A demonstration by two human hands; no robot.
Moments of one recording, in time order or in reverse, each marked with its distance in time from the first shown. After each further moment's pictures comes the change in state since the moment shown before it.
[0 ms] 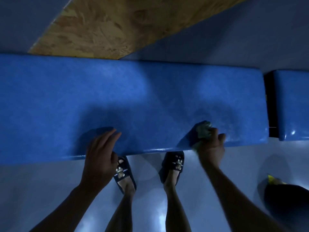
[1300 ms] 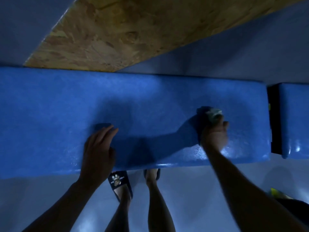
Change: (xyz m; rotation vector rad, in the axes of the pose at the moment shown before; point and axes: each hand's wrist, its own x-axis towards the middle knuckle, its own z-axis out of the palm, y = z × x) left_hand 0.065 0.023 -0.003 0.083 0.062 -0.105; right_hand 0.107 -0.050 -0.008 0.012 0.037 0.093
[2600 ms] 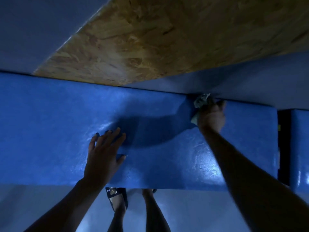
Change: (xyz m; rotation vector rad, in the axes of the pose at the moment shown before) left_hand 0.048 0.012 0.012 0.291 0.023 0.087; right_hand 0.086 -0.104 0.006 -0.014 -0.002 -0.317
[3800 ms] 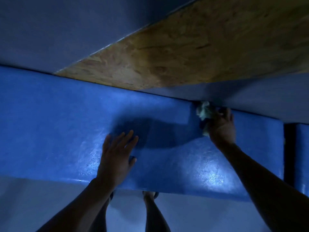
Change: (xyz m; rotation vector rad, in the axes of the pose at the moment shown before) left_hand -0.008 -0.007 -0.003 -0.091 -0.053 0.004; right_hand -0.007 0.018 -0.007 -0.173 -0.097 -0.407
